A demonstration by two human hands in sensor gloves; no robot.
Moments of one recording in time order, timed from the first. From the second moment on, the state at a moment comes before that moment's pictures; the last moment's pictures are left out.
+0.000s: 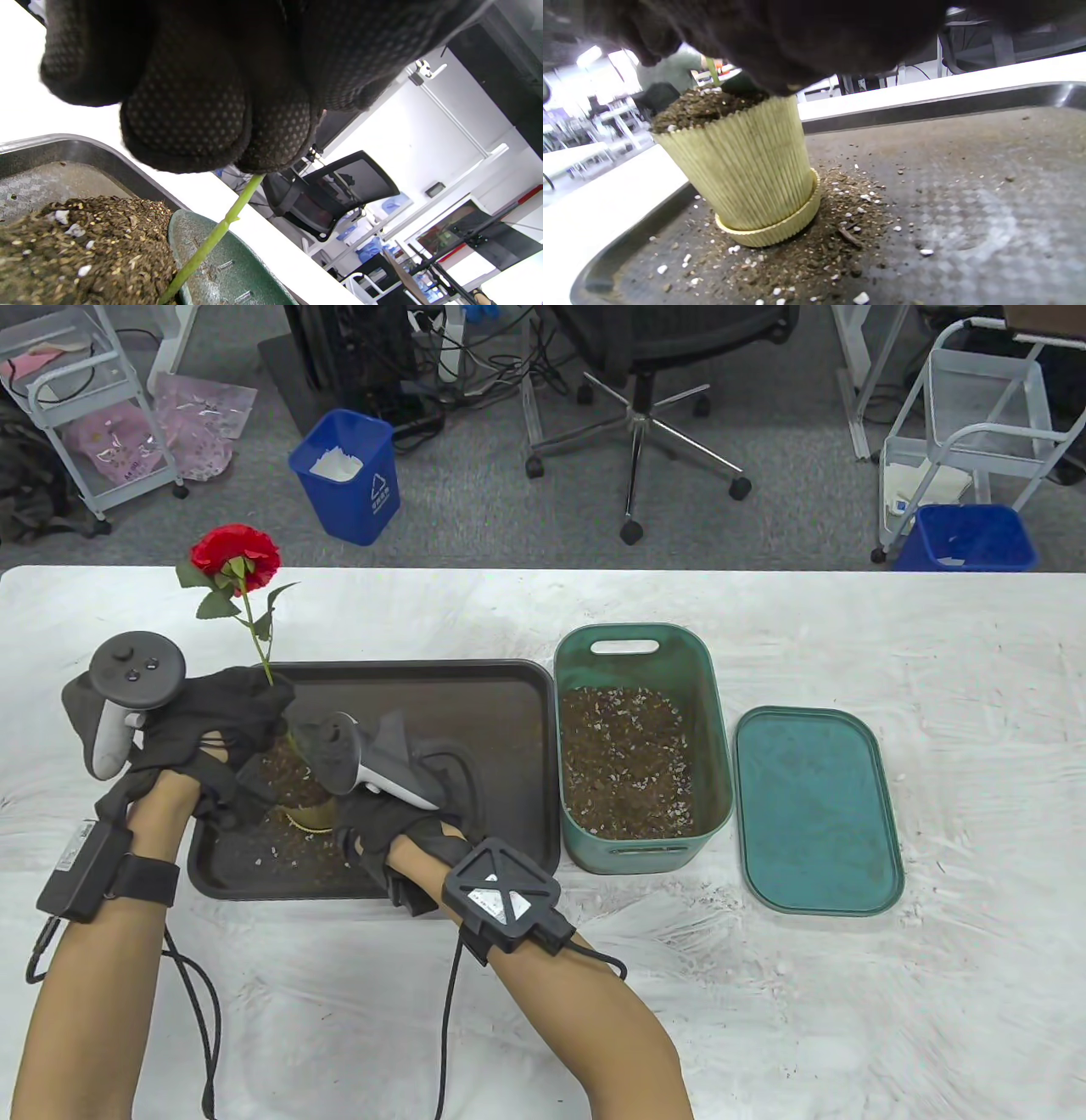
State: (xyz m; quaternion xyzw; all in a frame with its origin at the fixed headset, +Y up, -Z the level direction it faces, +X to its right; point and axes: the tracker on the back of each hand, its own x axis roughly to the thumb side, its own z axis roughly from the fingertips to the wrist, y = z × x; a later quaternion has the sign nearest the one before) left_hand -0.371 -0.621 -0.352 -0.02 0.05 0.35 0.94; right_hand -0.158 -0.661 -0.303 0.18 0.12 0.96 0.16
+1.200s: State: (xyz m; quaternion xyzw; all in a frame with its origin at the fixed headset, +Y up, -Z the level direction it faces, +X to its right) left_hand -0.373 -0.620 -0.364 -0.03 0.08 0.35 0.93; right_hand -0.167 -0.647 -0.275 0.24 0.05 0.95 0.20
